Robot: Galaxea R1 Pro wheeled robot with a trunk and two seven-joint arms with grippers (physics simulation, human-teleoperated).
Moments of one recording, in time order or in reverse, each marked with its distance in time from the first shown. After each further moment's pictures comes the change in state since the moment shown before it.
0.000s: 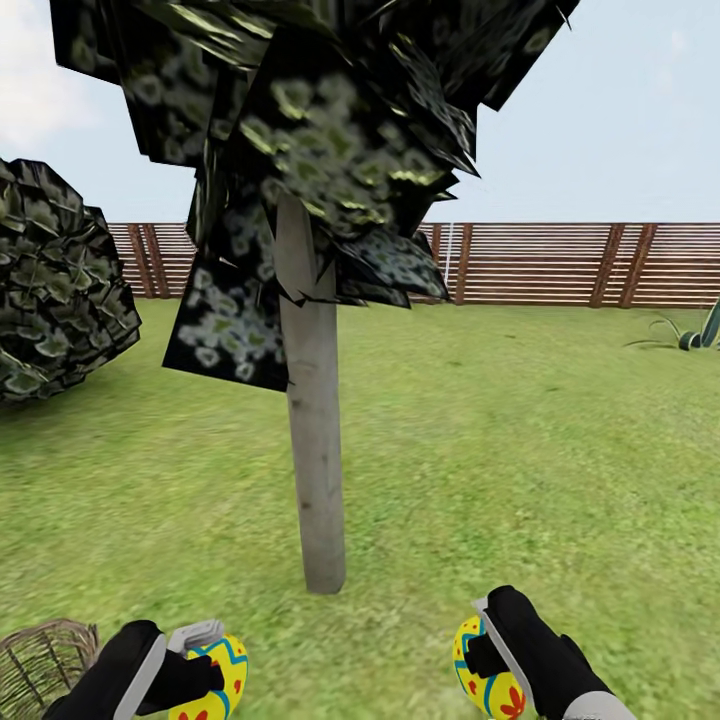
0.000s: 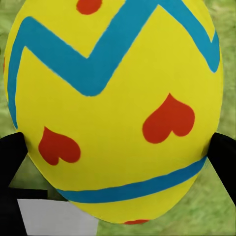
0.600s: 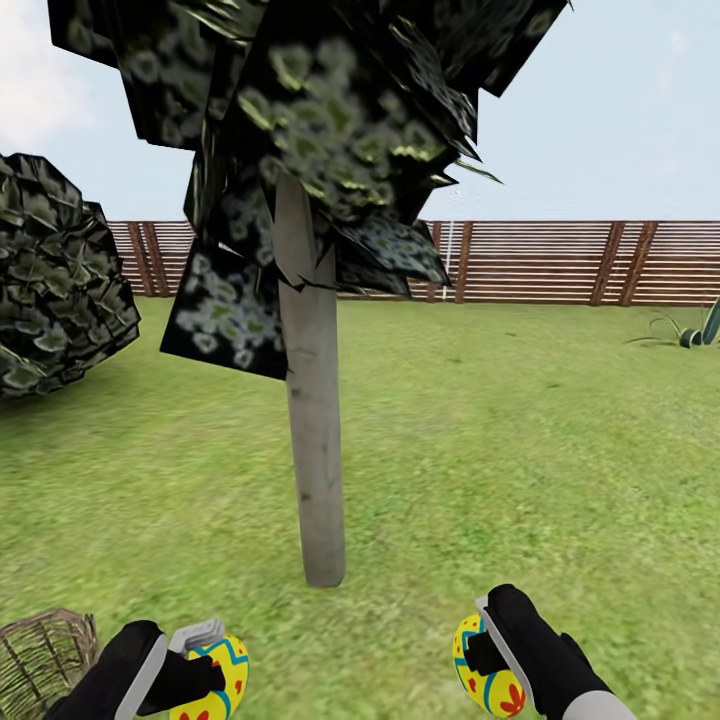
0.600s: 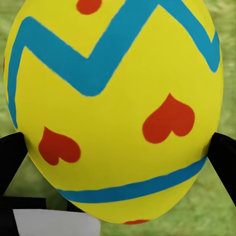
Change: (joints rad) left arm 0.000 -0.002 -0.001 0.000 0.000 0.000 0.000; right arm 0.000 0.002 -0.009 -0.009 0.005 0.001 0.000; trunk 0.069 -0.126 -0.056
